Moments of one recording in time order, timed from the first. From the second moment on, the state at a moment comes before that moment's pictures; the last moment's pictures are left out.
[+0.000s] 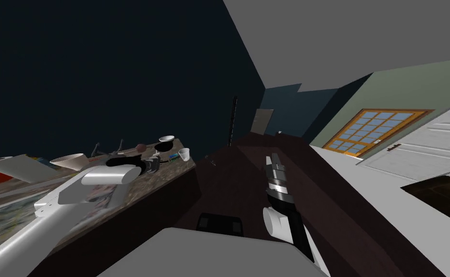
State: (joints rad) left arm 0.22 0.75 0.47 -1.93 0.58 1.05 0.21; right arm 0.48 0.03 0.05 -2.26 0.00 -0.40 0.14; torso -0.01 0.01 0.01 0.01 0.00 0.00
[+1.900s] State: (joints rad) left arm -0.09 1.08 0.45 -1.44 0.72 0.97 0.21; right arm 0.48 0.03 0.04 -2.26 0.00 -0.40 0.14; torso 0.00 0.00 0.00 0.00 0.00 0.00
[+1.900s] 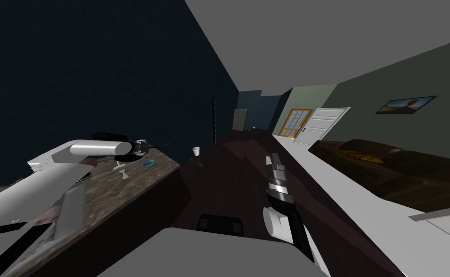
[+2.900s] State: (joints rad) left arm -0.20 1.21 0.39 -1.16 0.77 0.97 0.23; right arm 0.48 0.03 0.04 -2.26 0.00 -0.40 0.14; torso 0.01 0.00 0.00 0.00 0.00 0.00
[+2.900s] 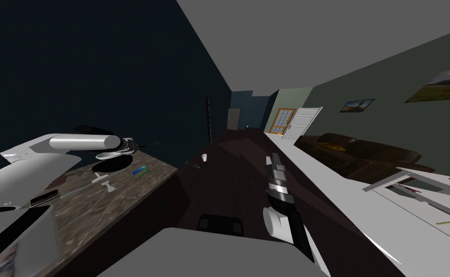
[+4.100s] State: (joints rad) left arm -0.26 1.32 0.32 -0.83 0.82 1.01 0.26; right arm 0.48 0.03 0.04 -2.26 0.00 -0.40 0.14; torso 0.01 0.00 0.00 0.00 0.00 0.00
